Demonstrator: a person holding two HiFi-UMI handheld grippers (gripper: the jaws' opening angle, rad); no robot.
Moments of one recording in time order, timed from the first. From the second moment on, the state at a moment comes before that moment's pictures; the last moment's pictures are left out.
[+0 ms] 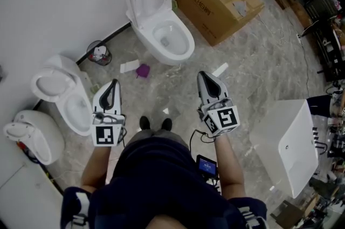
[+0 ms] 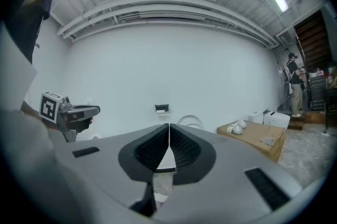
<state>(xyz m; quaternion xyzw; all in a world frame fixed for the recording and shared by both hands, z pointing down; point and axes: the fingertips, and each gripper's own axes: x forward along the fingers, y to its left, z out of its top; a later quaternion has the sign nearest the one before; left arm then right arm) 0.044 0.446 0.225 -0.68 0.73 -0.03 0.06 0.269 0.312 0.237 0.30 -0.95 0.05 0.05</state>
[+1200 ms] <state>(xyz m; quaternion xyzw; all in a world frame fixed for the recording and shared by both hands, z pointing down) 0.069 0.428 0.226 -0.66 0.75 -0.05 0.05 0.255 0.264 0.233 0.21 -0.98 0.00 0.05</state>
